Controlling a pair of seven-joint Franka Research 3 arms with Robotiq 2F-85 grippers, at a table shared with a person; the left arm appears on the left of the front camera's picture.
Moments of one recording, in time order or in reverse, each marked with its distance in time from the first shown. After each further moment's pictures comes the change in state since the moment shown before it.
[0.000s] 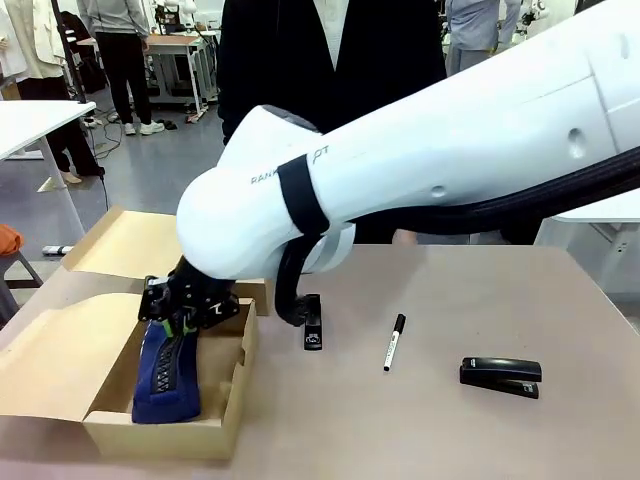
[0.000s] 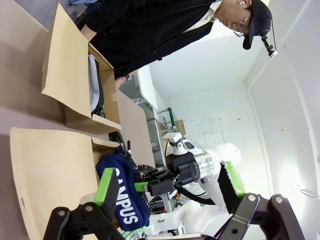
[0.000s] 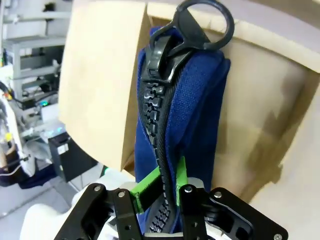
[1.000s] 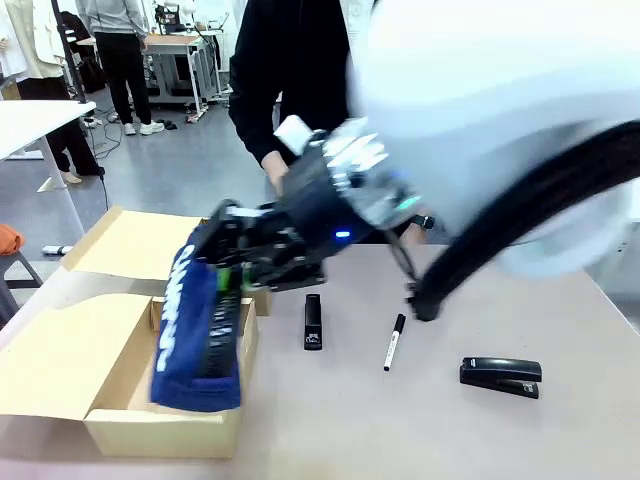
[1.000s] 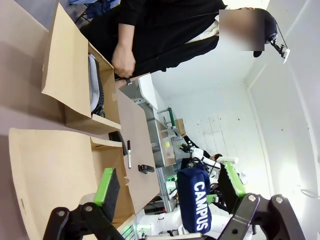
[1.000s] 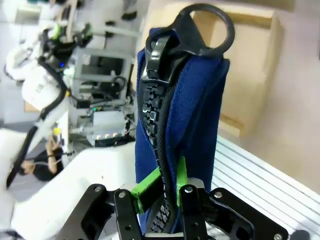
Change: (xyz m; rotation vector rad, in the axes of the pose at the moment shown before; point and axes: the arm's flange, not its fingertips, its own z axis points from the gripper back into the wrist) left arm 0.000 0.000 0.000 0.000 0.000 0.000; right arm -0.127 -0.025 0.173 0.248 -0.185 -0.009
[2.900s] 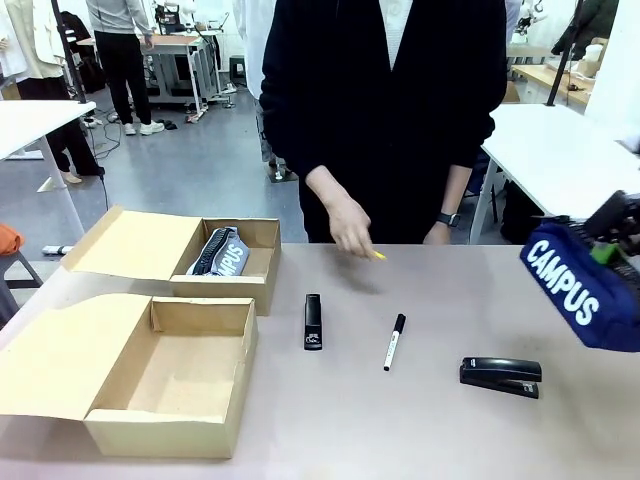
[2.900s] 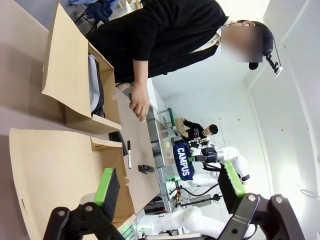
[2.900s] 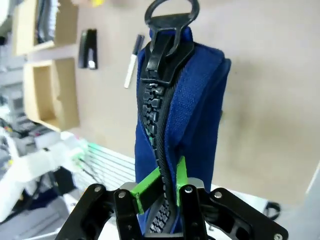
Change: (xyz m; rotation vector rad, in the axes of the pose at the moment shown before) left arm 0.000 0.000 0.000 0.000 -0.001 0.000; right arm 0.057 -0.329 0.307 -0.291 -0.008 -0.157
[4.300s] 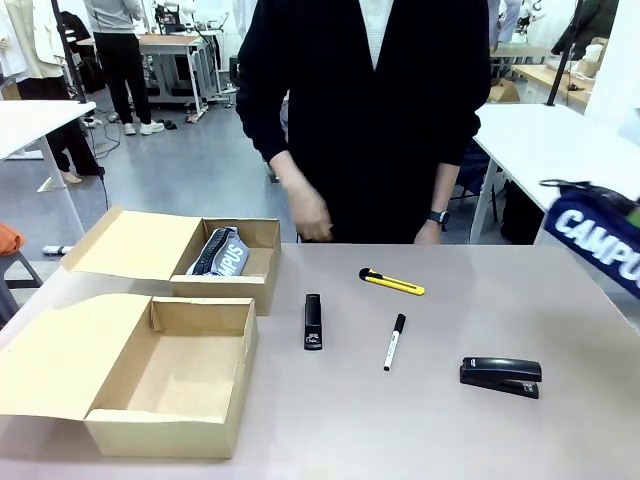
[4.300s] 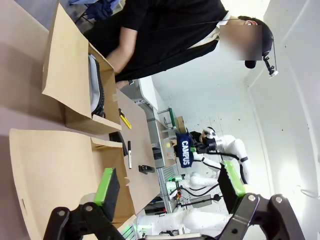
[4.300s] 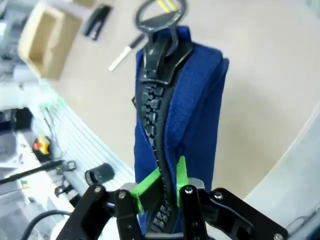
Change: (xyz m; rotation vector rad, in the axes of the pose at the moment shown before) left arm 0.000 0.000 0.000 0.002 -0.001 -0.002; right arm 0.062 -0.060 0.046 -0.010 0.071 0.451
